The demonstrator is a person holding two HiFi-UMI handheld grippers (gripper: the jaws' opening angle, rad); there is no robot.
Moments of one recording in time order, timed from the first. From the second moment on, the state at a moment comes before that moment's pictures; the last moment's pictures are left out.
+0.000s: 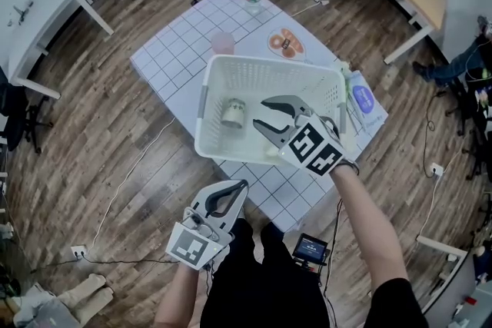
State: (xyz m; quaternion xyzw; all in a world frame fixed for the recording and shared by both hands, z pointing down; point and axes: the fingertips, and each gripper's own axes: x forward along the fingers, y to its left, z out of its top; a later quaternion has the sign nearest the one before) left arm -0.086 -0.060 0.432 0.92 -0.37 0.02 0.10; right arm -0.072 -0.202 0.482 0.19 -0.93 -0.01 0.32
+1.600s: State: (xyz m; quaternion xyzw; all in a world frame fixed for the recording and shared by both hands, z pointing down) left arm -0.099 -0.051 0.454 0.92 -0.36 0.04 0.13; right arm -0.128 -0.212 0.633 0.09 -0.88 -0.04 0.46
